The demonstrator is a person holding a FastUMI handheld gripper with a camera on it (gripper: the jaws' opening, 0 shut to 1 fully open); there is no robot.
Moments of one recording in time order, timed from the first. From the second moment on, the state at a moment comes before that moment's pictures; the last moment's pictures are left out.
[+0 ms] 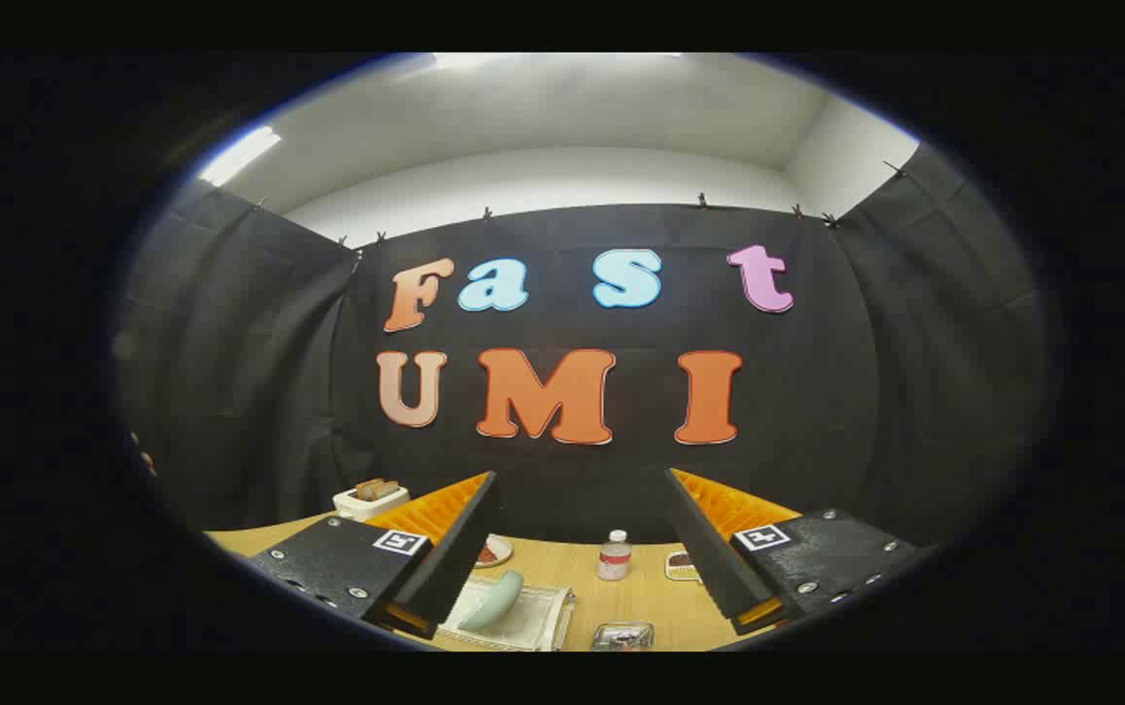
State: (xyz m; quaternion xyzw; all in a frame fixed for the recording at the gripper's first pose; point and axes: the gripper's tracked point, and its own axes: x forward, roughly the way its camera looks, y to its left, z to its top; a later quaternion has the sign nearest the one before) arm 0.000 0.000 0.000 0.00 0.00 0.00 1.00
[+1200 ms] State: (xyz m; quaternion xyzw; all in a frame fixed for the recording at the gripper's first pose) arm 0.017 0.024 -0.044 0.00 0.09 0.02 1.00
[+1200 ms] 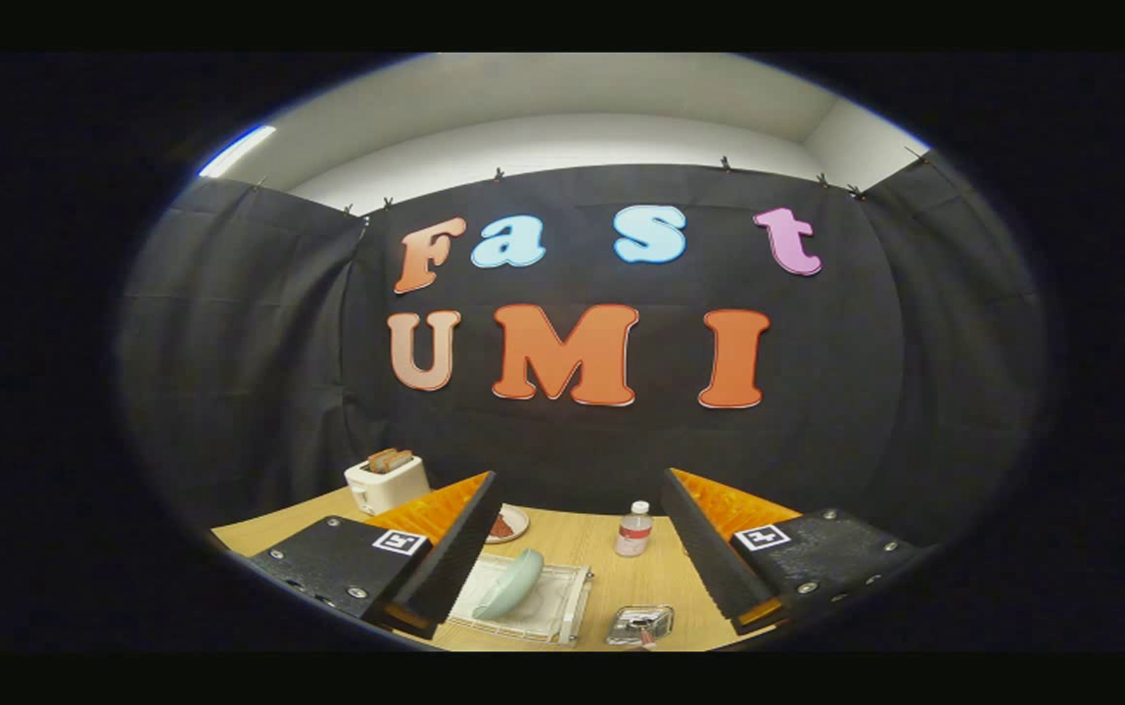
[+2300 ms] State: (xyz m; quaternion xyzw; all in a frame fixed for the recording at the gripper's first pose) arm 0.058 0.093 -0.216 0.05 0.47 0.10 0.88
